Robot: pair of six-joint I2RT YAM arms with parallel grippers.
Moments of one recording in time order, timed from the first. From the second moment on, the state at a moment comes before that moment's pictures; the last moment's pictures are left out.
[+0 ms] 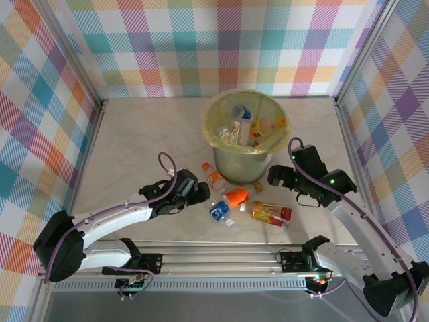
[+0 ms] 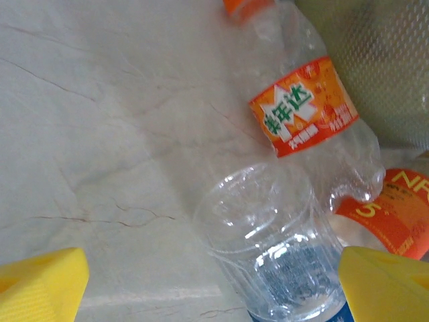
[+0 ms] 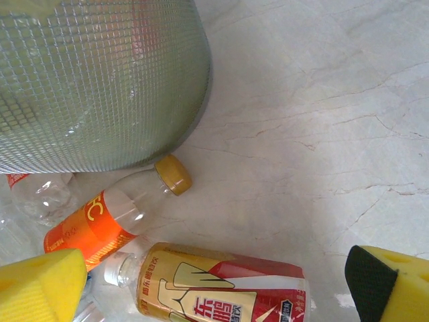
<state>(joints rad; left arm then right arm) -0.85 1.21 0.67 -0.39 -0.18 -0.97 0.46 0.93 0.97 -1.01 0.12 0.57</state>
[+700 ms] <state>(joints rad) -0.86 1.38 0.66 -0.20 -0.17 -1.07 0.46 0.87 0.96 -1.01 0.12 0.56</state>
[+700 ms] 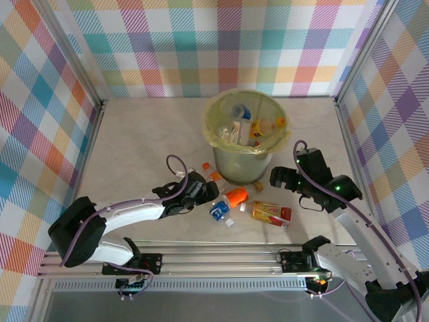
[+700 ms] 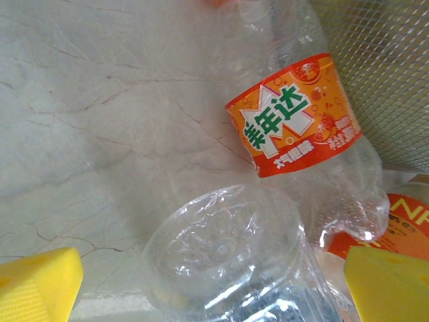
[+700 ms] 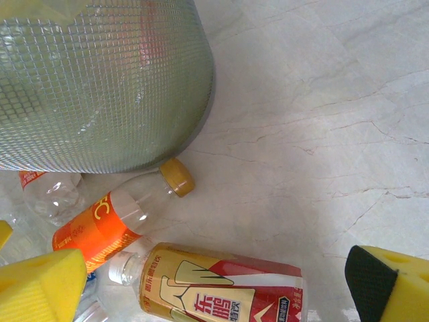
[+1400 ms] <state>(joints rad) -0.86 1.51 0.72 -0.21 -0.12 -1.08 0.46 0.90 0.96 -1.00 0.12 0.56</state>
